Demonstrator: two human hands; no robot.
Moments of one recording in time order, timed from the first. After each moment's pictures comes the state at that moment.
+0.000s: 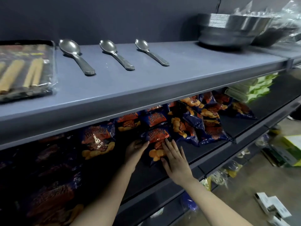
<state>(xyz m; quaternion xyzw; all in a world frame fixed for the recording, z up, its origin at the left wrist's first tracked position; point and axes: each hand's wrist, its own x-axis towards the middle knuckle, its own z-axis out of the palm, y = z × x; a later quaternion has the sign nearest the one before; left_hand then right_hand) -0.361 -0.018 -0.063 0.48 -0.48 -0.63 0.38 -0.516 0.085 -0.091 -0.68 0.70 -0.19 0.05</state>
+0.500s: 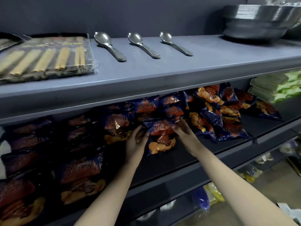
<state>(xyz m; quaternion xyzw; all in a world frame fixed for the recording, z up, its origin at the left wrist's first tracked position) -0.309 0.022 -0.035 0.47 -0.52 -0.48 0.52 -0.498 0.040 -0.018 -0.42 0.57 -0.51 0.49</state>
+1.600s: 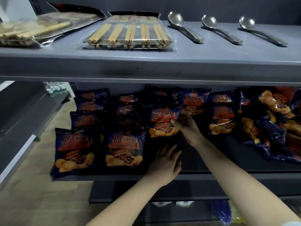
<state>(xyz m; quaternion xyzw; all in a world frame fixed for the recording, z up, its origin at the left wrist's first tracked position) -0.261 0.082 -0.093 0.52 -0.84 -0.11 0.15 -0.385 -0.019 -0.036 -0.52 0.48 -0.47 0.54</state>
